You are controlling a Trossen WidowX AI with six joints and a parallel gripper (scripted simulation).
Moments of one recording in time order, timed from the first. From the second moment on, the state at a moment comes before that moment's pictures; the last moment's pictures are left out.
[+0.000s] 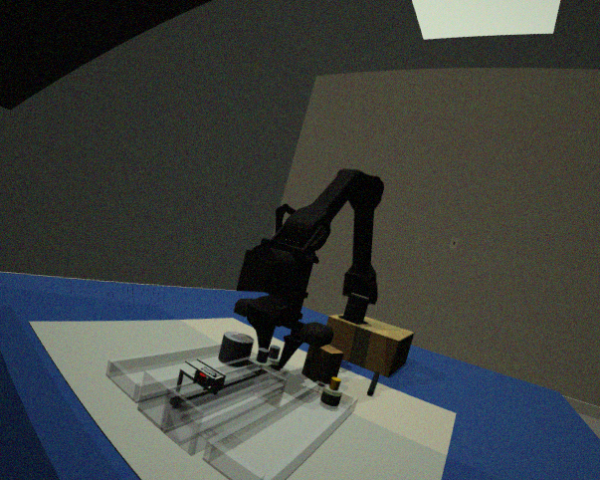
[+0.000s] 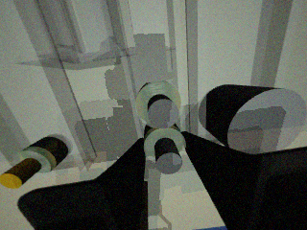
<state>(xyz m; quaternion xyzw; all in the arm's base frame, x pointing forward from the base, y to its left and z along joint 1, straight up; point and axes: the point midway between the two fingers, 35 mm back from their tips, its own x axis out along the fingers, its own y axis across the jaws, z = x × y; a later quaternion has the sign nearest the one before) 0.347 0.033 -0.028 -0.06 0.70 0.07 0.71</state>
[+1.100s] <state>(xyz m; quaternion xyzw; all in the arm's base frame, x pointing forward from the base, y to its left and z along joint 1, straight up) 0.343 0.032 -0.028 -0.06 0.70 0.07 0.71</state>
